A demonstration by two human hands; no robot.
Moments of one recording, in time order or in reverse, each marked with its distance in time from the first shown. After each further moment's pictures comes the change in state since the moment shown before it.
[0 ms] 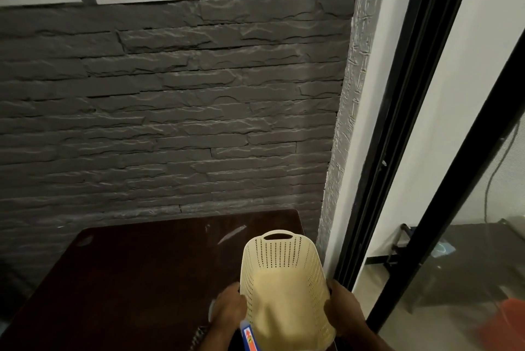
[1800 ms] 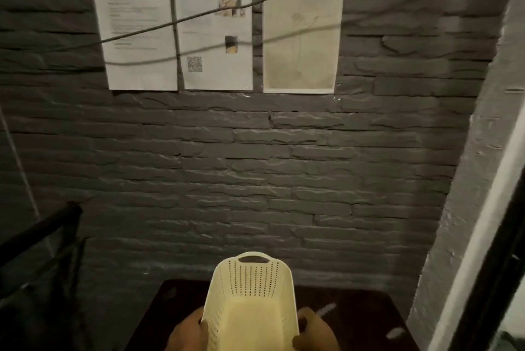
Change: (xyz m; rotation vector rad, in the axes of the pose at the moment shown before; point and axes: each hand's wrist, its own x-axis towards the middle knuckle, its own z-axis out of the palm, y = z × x) left_hand 0.060 -0.229 -0.307 -0.667 0.460 -0.157; right_hand -0.092 -0.347 0.115 0.065 -0.120 -0.362
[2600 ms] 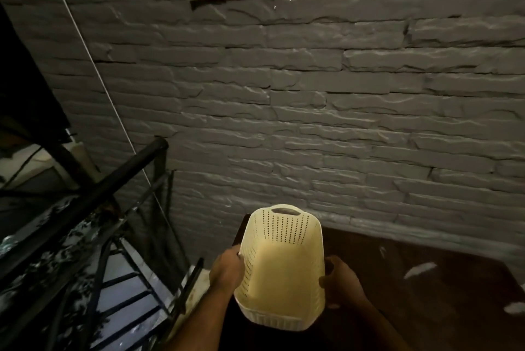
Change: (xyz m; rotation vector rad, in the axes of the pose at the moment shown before) left_hand 0.120 -0.064 -0.095 0.522 -0.136 0.140; right_hand 0.091 -0.092 0.160 0.020 -0.169 0.176
